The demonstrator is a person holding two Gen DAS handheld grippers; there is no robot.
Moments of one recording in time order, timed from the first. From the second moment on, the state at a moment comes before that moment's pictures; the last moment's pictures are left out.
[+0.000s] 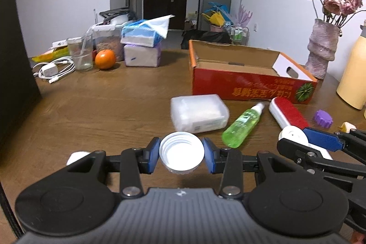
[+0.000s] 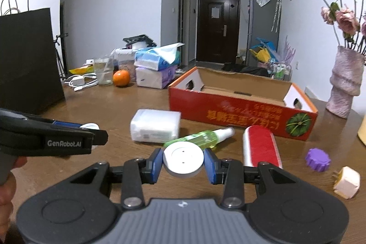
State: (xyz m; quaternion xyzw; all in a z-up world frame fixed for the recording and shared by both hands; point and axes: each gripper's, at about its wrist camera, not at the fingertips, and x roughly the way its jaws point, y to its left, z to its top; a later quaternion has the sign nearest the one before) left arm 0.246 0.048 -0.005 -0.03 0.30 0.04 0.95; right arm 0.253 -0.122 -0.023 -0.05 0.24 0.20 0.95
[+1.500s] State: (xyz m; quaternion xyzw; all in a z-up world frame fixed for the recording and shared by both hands) left arm 0.353 -0.059 0.037 -0.03 0.26 -0.01 0.96; right arm 0.346 -0.222 0.017 -0.01 0.20 0.13 0.97
